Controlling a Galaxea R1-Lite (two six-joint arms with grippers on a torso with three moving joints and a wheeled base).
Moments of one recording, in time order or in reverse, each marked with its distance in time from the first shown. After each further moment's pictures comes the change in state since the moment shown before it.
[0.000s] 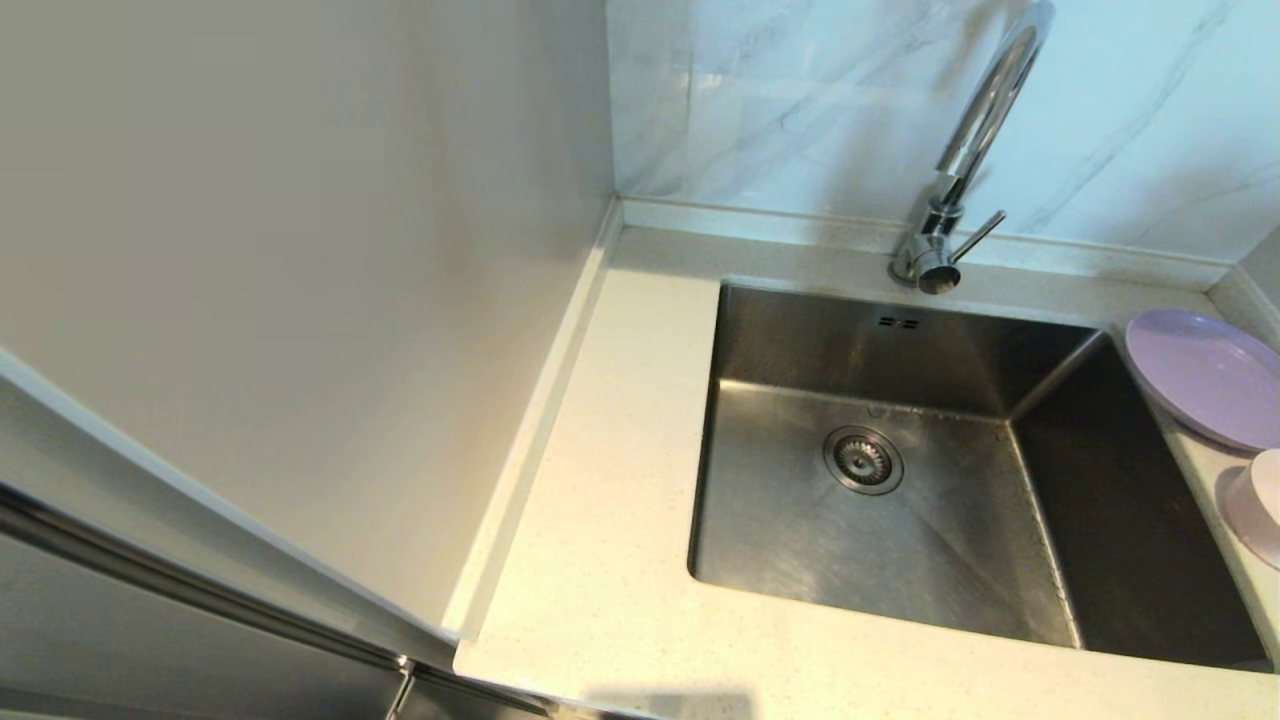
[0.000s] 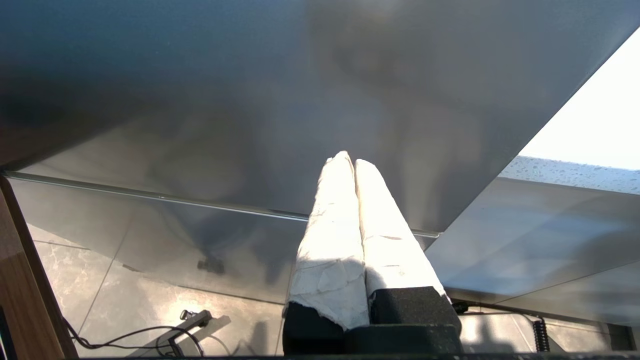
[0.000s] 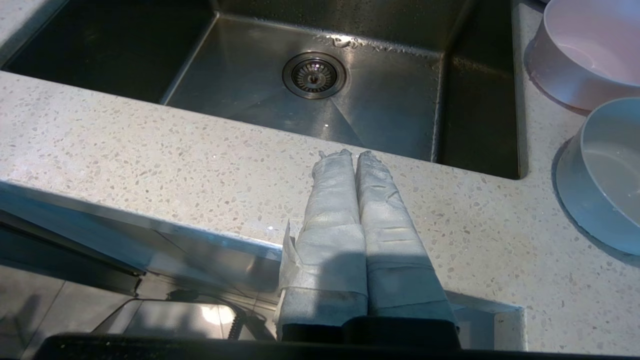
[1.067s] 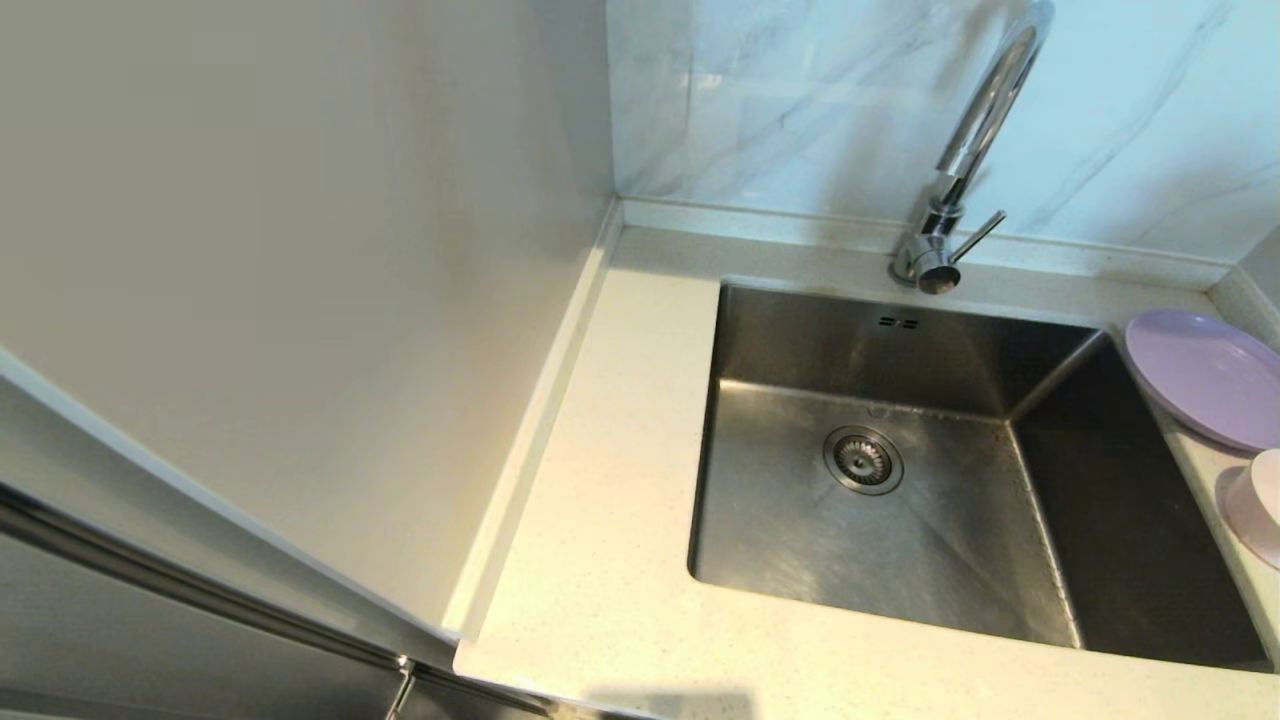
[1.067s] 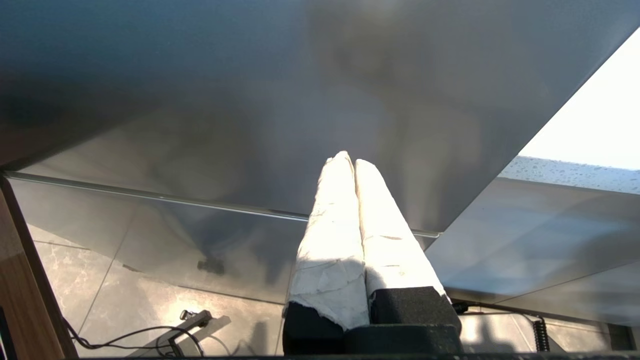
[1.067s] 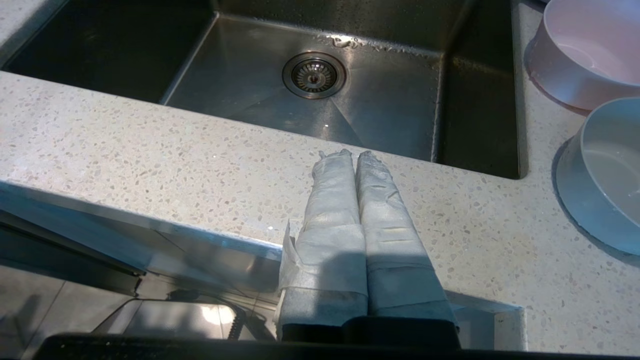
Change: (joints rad) left arm 0.000 0.000 0.000 0.000 0.000 0.000; right arm -0.001 0.000 0.000 0.000 0.000 0.000
